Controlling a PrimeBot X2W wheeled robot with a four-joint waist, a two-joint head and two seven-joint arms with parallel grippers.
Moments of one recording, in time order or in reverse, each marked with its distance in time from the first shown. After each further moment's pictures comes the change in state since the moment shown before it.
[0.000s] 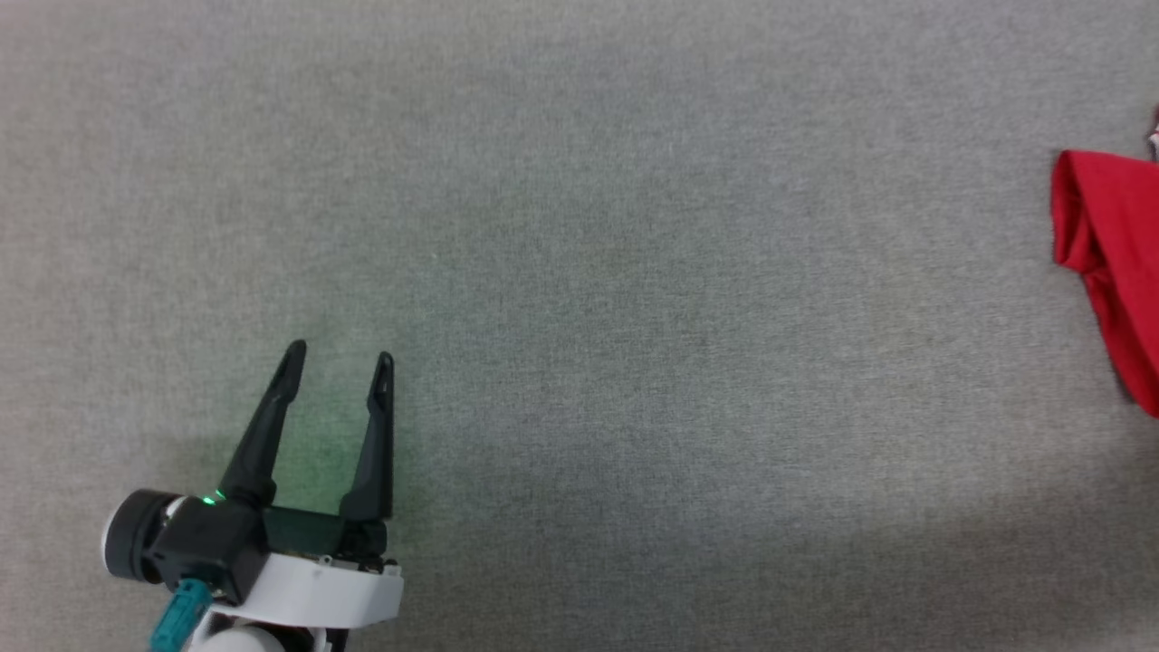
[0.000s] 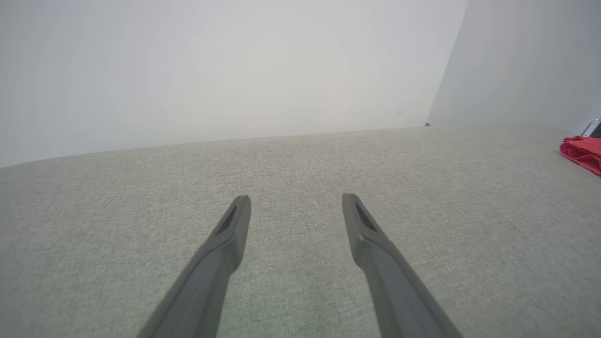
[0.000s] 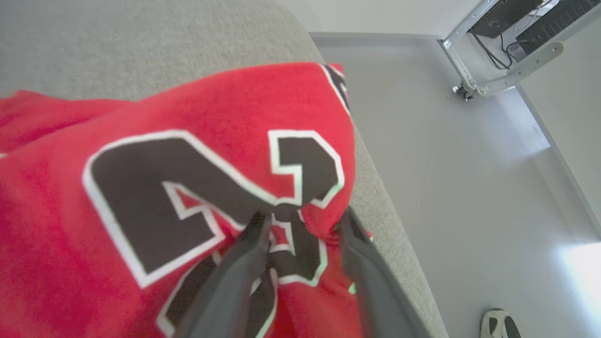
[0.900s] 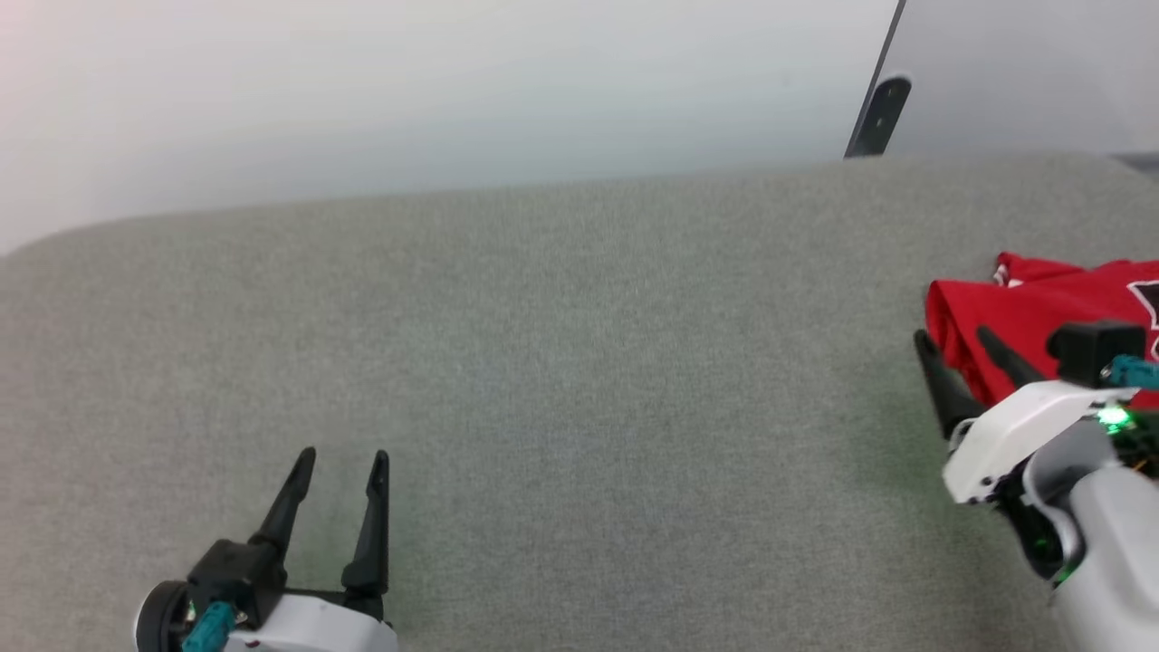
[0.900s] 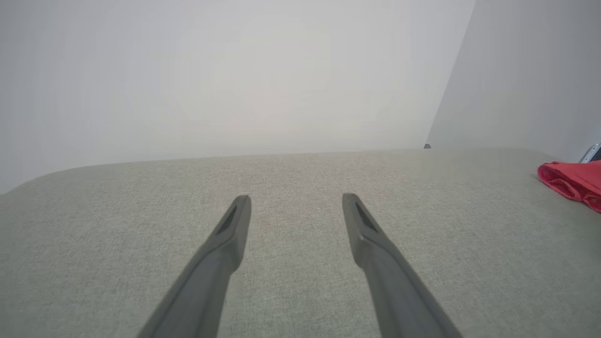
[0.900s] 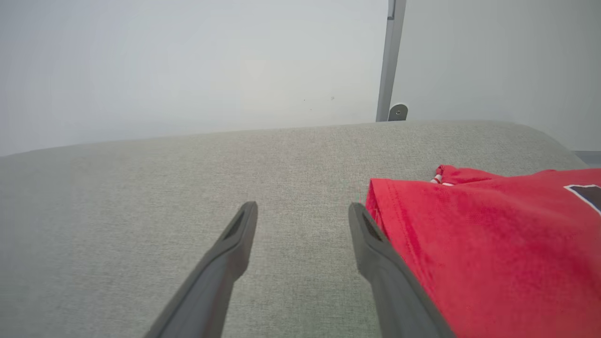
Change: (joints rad) left arm 0.051 -0.002 0.015 0.248 -0.053 -0.002 -0.002; right arm 0.342 0.281 0.472 -0.334 0.383 0.000 -0.276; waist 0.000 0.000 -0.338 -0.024
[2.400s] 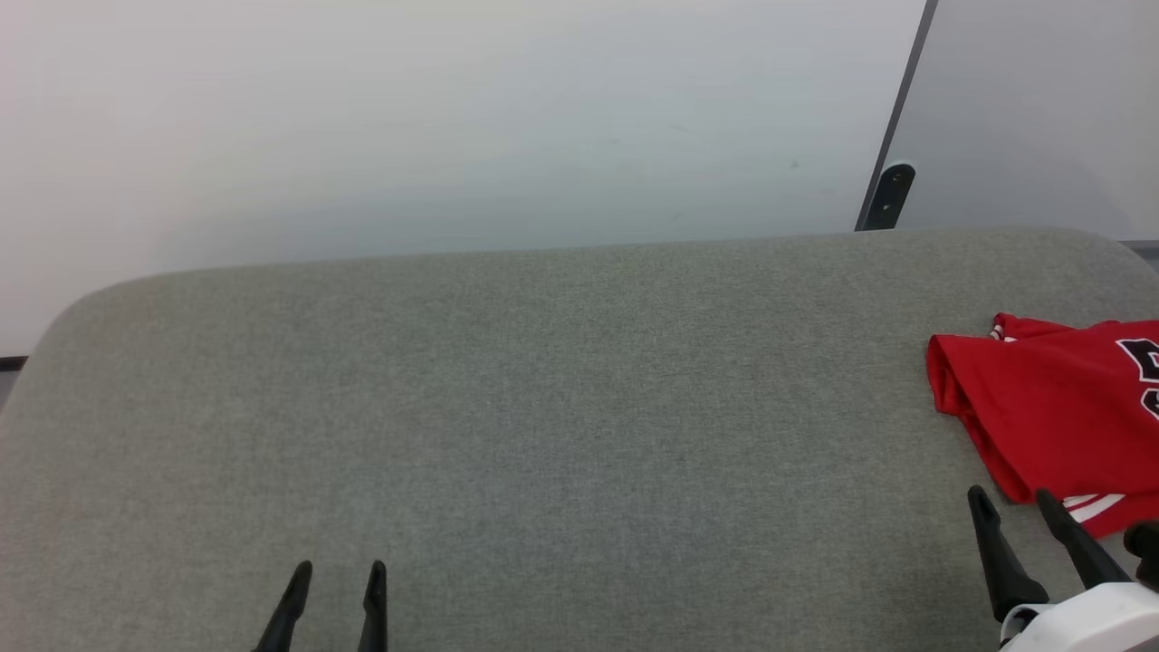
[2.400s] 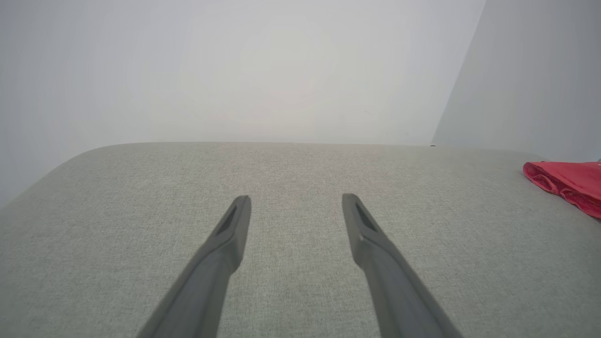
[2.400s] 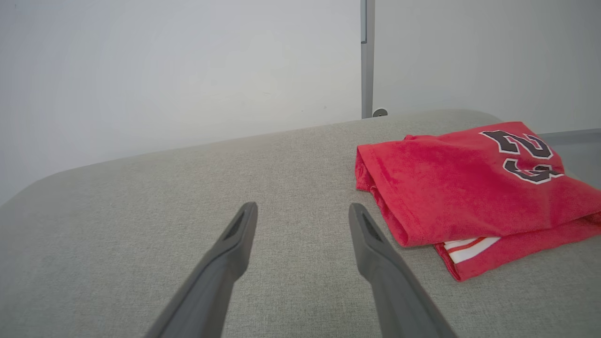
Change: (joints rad) left arm 0.255 -0.025 0.000 -0.159 -0.009 0.043 0.031; right arm 0.611 0.178 -0.340 -0.720 -0.158 0.000 0.207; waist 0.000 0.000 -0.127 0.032
